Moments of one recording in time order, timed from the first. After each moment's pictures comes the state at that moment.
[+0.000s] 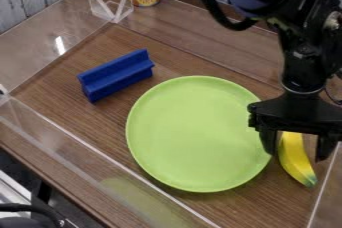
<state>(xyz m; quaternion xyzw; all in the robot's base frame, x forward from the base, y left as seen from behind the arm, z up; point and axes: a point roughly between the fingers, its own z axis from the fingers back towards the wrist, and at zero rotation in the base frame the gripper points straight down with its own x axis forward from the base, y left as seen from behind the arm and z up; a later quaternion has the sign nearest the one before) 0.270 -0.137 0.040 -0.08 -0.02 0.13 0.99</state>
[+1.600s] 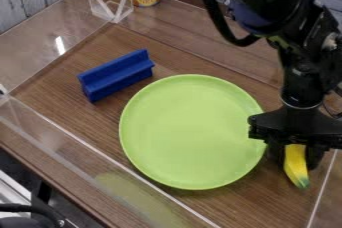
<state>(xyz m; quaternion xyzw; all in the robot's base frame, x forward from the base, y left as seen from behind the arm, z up) 0.270 -0.139 0.023 -0.07 -0.02 0.14 0.99</state>
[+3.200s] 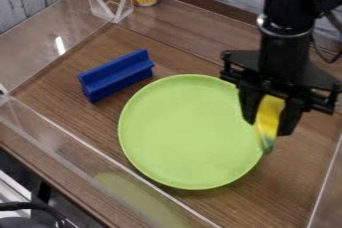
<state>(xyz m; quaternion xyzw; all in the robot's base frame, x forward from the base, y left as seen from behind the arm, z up) 0.233 -0.100 0.114 -0.04 -0.02 0.02 1.00</state>
